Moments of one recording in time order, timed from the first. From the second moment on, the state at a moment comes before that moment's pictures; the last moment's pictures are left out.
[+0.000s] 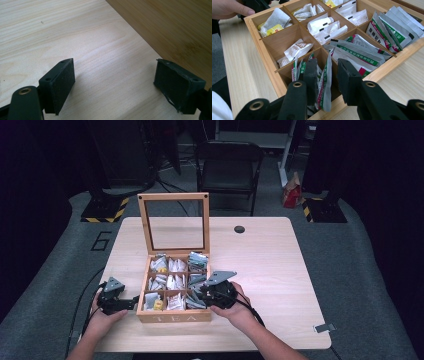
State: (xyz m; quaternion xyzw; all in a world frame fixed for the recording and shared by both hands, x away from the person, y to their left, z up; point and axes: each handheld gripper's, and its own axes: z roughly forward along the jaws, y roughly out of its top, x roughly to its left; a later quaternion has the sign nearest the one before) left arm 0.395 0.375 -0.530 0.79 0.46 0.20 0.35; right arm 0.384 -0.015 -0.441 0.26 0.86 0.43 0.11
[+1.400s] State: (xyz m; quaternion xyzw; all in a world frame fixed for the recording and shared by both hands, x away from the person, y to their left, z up) left arm 0.394 0.375 -0.530 0.79 0.46 0.20 0.35; right arm 0.387 -0.002 -0.465 0.27 0.87 0.41 0.09
